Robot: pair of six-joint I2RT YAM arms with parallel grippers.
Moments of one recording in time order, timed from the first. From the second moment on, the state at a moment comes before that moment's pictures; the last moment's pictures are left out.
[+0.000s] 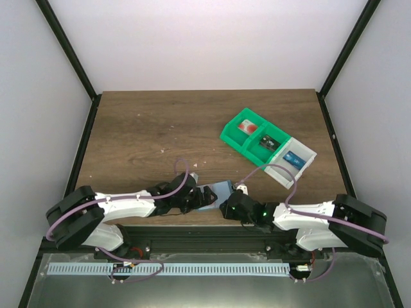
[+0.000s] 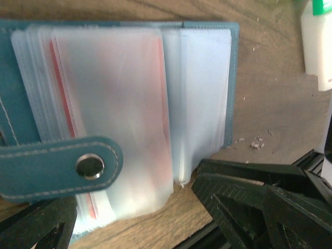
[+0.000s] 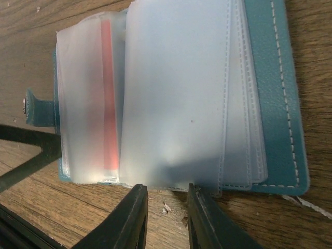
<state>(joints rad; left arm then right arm) -0.98 1.39 0.52 0.06 0.17 -1.19 1.11 1.22 0.31 0.07 0.15 1.09</state>
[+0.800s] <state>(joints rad) -0.98 1.38 0.59 0.04 0.14 -1.15 1.11 1.10 0.31 0.01 0.16 1.04</state>
